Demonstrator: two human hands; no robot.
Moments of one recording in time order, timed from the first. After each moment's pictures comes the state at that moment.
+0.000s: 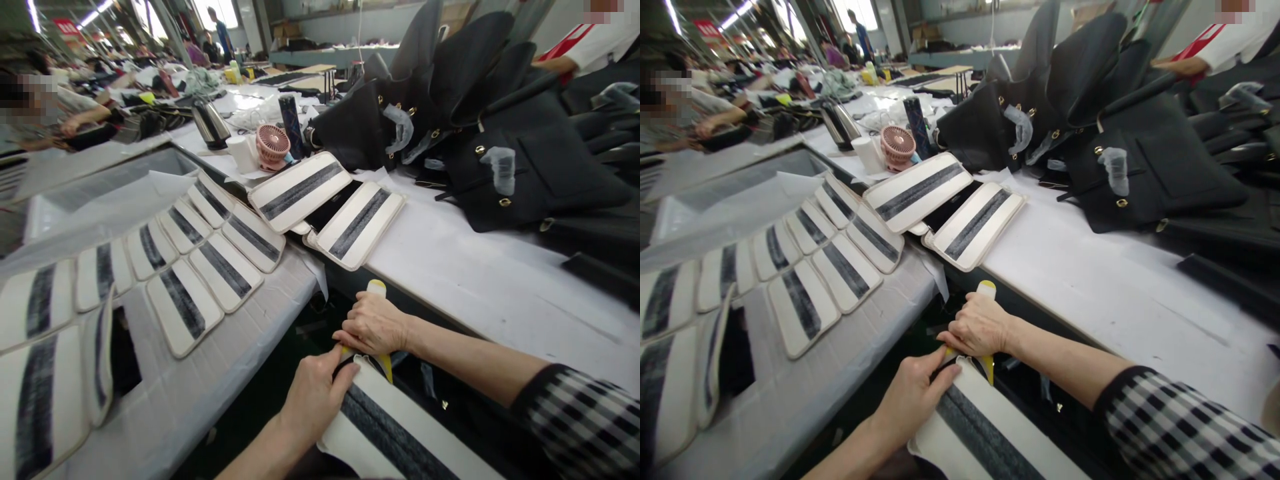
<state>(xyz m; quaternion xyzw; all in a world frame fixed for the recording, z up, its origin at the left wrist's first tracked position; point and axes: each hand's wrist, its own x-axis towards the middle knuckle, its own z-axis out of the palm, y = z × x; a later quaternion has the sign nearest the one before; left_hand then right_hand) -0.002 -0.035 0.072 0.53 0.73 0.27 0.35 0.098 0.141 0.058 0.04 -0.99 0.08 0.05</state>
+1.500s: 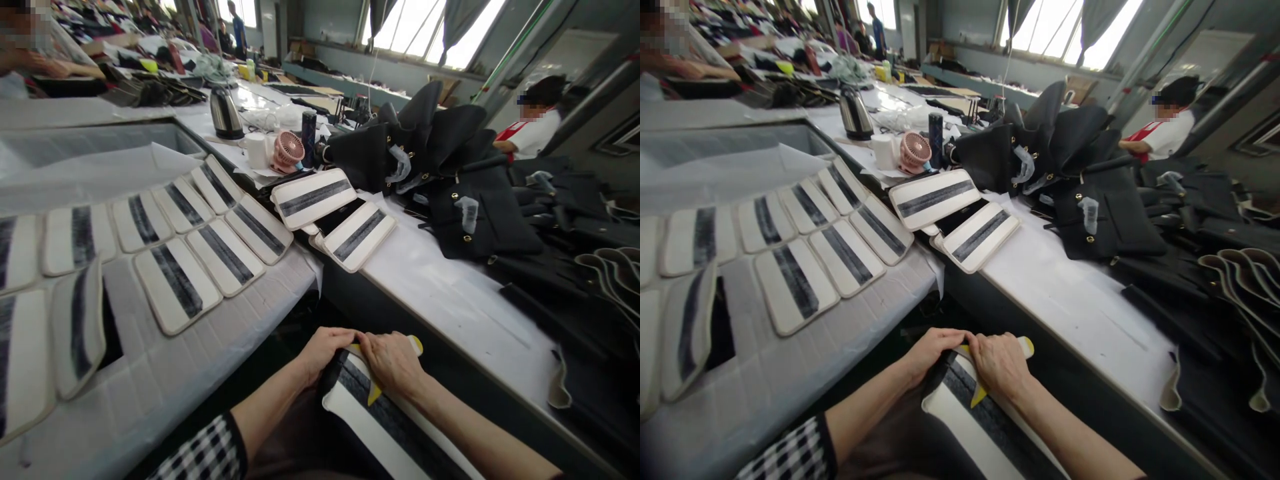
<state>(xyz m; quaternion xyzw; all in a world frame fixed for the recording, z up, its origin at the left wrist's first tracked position) -0.012 -0.021 0.037 0.24 0.48 0.50 0.68 0.145 0.055 0.074 -0.32 -0.93 0.10 -0.12</state>
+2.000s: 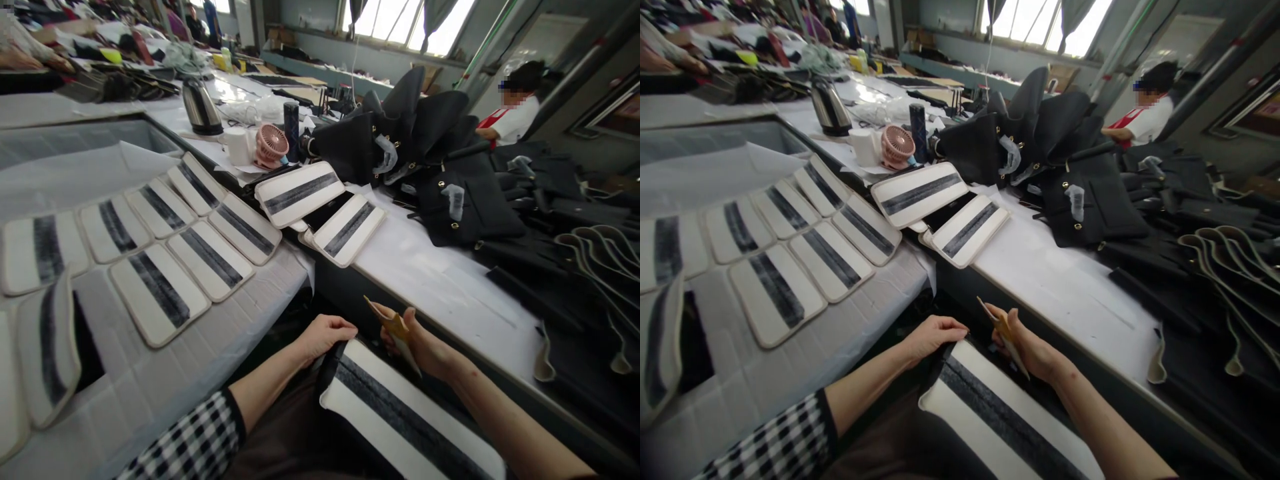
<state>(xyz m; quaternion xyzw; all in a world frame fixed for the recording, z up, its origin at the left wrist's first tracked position) -0.024 0.001 0.040 0.31 0.54 0.41 0.67 0.195 0.086 0.086 -0.39 -0.52 0.75 0.07</state>
